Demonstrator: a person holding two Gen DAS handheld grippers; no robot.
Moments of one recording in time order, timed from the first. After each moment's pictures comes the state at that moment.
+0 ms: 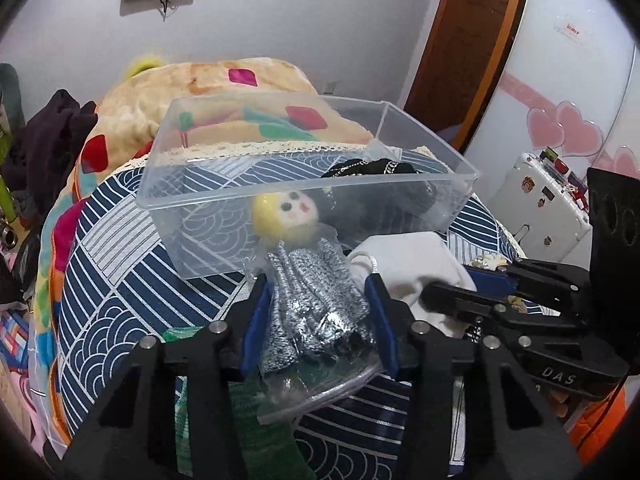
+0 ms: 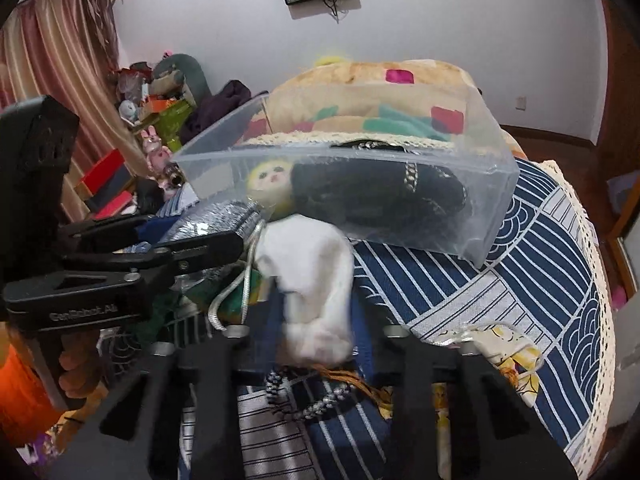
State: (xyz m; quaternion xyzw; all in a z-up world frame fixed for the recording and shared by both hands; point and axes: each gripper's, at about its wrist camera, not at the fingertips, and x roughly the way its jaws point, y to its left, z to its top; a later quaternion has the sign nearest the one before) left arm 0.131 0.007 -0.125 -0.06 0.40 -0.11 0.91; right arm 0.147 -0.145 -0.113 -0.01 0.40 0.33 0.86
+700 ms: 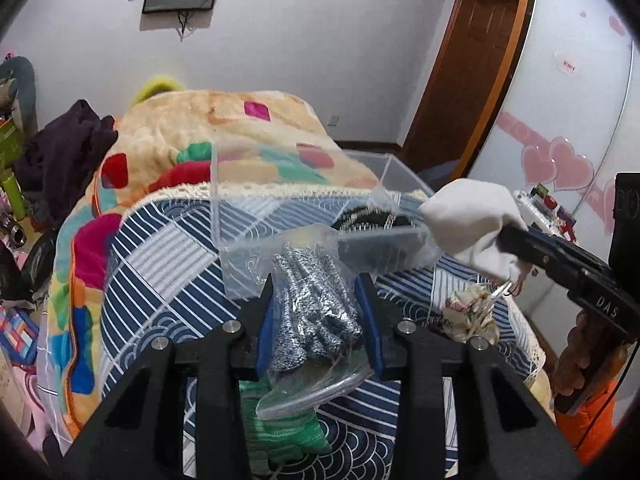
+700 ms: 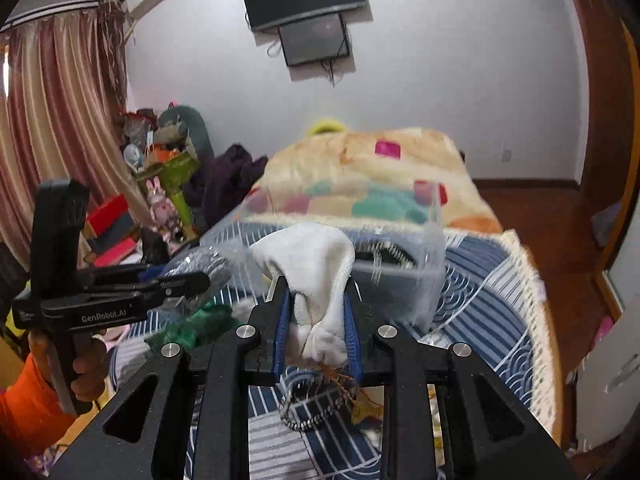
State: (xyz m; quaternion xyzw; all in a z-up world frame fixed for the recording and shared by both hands) left arm 0.104 0.044 -0.077 -0.09 0.34 -0.11 0.93; right arm 0.123 -0.173 -0.048 0.01 0.29 0.31 0.90
